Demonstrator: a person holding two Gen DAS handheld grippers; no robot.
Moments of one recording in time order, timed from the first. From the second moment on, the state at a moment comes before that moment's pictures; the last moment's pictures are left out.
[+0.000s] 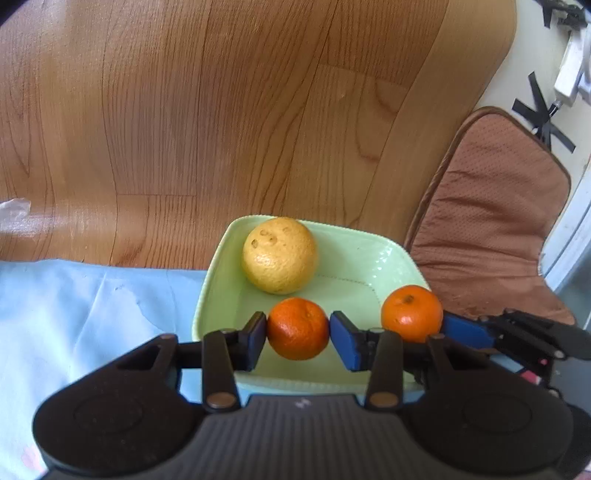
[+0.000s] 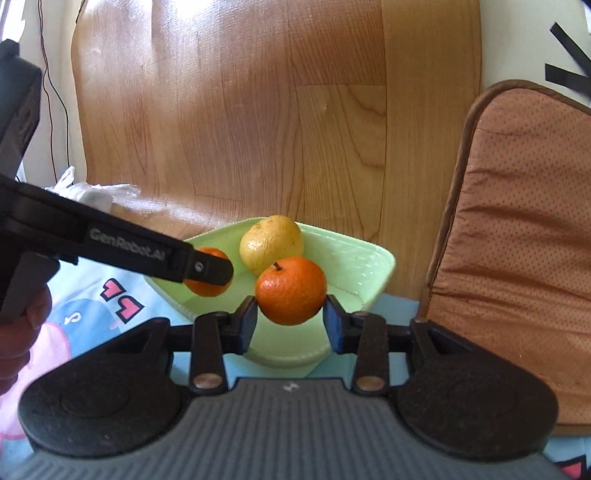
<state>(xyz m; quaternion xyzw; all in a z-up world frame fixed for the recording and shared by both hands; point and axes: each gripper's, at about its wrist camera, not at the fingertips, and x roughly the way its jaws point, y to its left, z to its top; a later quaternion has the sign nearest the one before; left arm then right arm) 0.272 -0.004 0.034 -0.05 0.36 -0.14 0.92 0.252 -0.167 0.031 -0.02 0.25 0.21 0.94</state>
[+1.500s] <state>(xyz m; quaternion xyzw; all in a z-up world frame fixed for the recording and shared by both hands) 0.022 0.014 0.007 -0.01 0.33 -0.20 0.92 0.059 -0.188 0.010 -0.02 0.30 0.30 0.91</state>
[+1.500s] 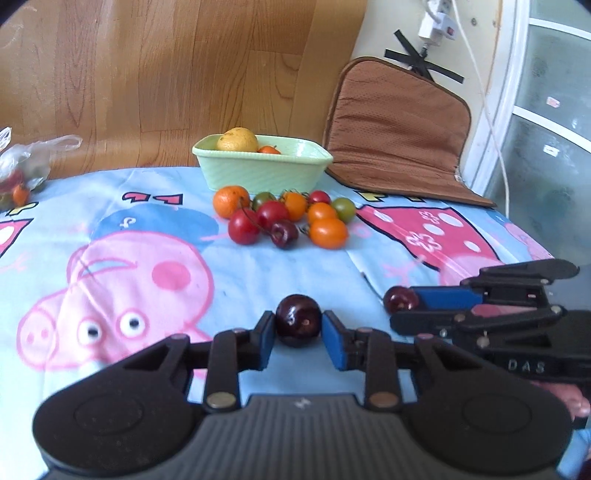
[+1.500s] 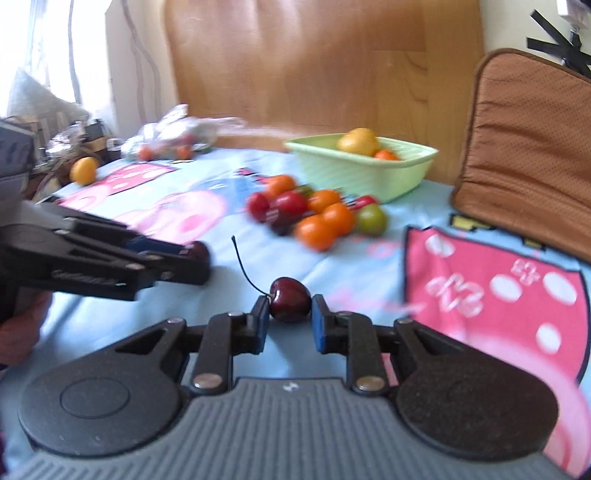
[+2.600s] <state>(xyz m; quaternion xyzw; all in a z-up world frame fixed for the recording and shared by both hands) -0.035 -0.012 0.006 0.02 0.33 -0.14 0.93 -0.013 -0.178 -0.002 -0.01 0.28 0.25 0.93</state>
